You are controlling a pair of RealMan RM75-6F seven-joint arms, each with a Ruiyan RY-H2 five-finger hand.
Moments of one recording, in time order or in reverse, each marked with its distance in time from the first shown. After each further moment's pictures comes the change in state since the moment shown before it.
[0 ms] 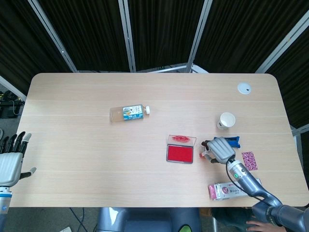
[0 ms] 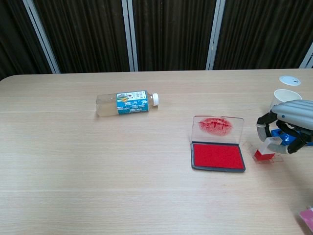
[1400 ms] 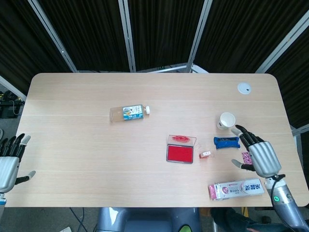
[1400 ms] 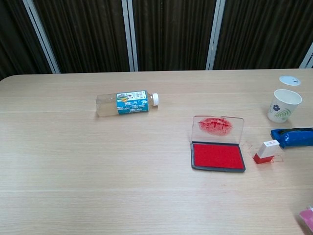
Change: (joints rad) left arm 0.037 0.073 0.042 -0.035 0.132 0.061 -0.118; right arm -0.279 0.343 0.018 -0.413 -0.048 0.512 -0.020
